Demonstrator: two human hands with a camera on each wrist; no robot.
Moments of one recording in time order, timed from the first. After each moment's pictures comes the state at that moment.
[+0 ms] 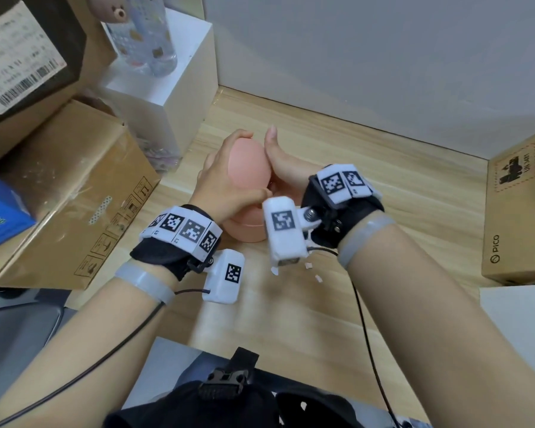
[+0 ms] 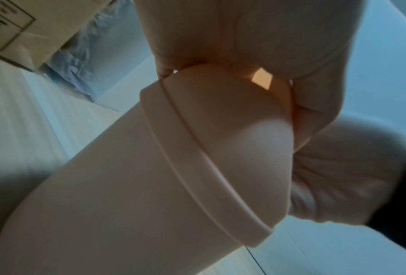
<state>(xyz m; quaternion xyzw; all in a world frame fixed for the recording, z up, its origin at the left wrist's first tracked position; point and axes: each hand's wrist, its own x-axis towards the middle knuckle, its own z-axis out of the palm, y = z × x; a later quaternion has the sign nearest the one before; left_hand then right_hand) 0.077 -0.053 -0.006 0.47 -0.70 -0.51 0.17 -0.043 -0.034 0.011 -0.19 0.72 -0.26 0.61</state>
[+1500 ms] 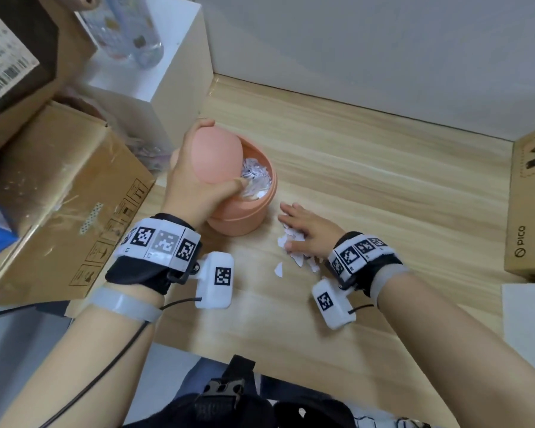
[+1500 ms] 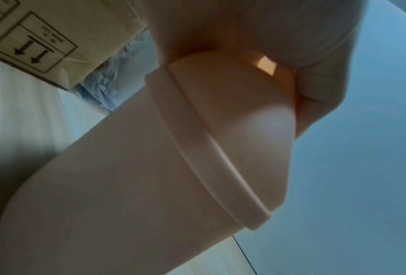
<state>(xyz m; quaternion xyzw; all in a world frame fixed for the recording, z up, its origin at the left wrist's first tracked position) 0.090 -0.068 -0.015 0.49 -0.67 -0.49 0.25 -0.097 0.055 -0.114 -0.60 0.68 -0.05 0.43</state>
